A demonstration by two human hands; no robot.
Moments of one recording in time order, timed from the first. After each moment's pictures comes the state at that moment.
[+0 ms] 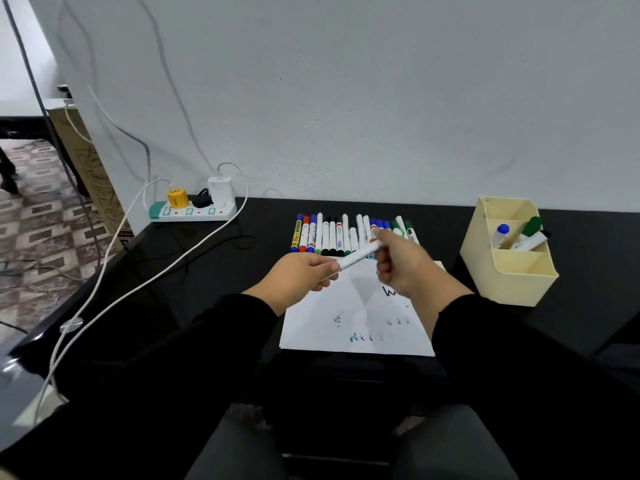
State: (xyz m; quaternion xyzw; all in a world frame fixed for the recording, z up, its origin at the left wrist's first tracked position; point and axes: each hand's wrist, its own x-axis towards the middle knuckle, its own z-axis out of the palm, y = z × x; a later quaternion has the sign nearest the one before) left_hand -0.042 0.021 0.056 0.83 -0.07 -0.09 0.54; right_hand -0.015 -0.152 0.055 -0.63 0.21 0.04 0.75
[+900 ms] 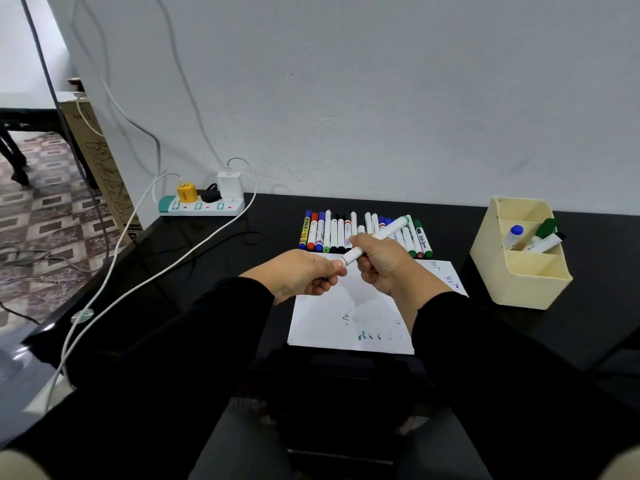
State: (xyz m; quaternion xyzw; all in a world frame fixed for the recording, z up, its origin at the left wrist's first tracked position) left_hand -0.036 0.035 0.065 0.75 -0.03 -0.25 0.61; right_hand -0.014 -0.119 0.051 -0.64 0.12 0.08 0.75
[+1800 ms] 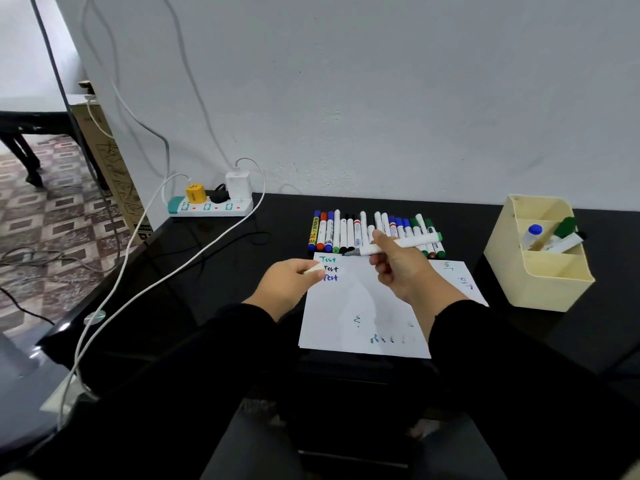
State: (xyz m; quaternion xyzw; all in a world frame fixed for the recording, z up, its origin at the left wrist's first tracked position) left_hand -0.033 0.057 0.029 0.87 0.02 -0.04 0.49; right_hand -0.007 -0.129 0.036 -0.62 0.15 0.04 0.77
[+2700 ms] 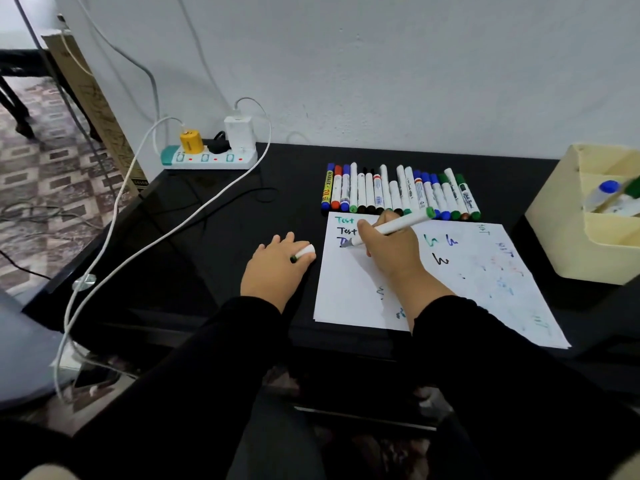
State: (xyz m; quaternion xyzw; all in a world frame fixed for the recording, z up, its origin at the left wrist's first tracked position) left_hand -0.010 0.092 -0.043 0.97 0.01 0.00 0.26; right_hand -0.001 -0.081 -0.010 -0.80 0.09 -0.08 0.58
